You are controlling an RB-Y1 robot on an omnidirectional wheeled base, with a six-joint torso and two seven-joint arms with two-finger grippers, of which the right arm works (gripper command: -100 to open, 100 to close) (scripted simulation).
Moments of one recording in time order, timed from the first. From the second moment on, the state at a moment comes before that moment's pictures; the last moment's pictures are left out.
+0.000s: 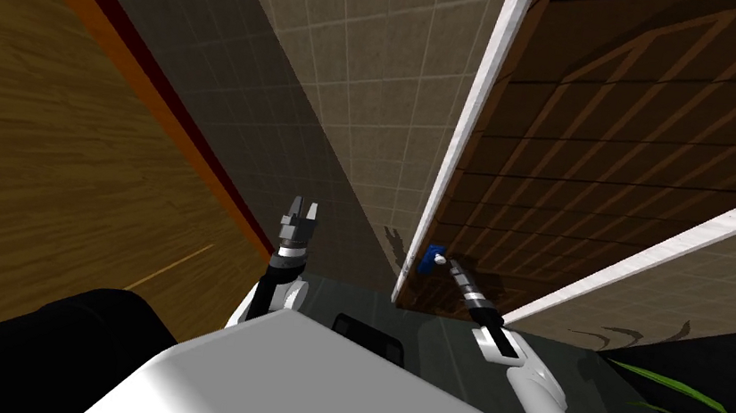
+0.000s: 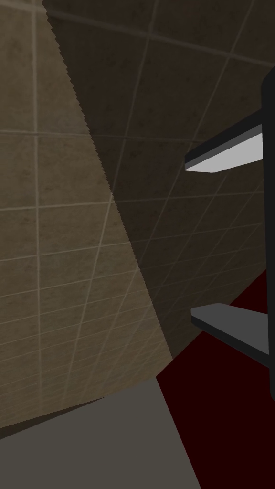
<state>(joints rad) -0.17 -0.46 -0.02 -0.84 0.23 -0.74 0.32</state>
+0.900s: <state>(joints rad) -0.11 -0.51 -0.04 -0.86 0.34 -0.78 0.56</state>
